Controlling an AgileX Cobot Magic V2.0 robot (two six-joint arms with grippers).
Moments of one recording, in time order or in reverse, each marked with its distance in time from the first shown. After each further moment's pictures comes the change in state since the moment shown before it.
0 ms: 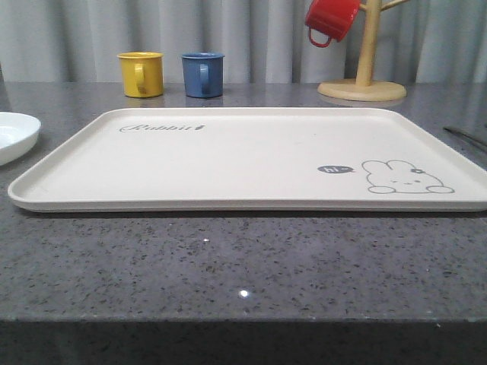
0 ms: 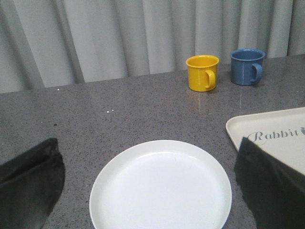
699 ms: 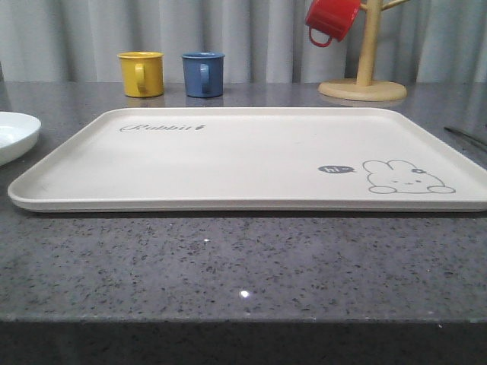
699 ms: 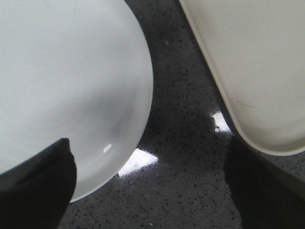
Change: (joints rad) left arm -0.191 0.828 -0.611 0.000 0.828 0.087; right arm 0.000 0.000 0.000 0.000 0.000 0.000
